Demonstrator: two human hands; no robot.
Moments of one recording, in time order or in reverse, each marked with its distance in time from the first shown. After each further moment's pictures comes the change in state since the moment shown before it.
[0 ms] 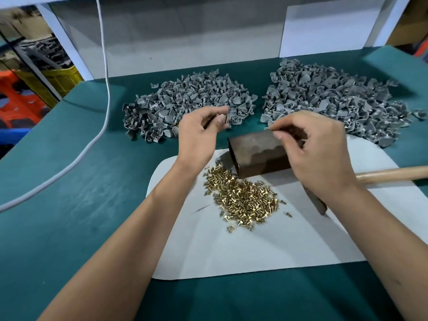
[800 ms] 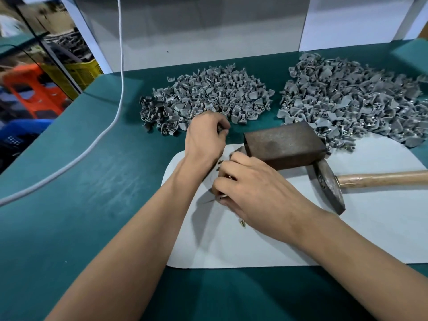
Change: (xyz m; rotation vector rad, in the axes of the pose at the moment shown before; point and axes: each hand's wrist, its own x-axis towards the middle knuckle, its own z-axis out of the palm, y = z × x) left_hand 0.009 -0.023 -0.016 0.745 -0.040 0.120; right_hand -0.038 -0.065 0.050 -0.275 -0.619 -0.561
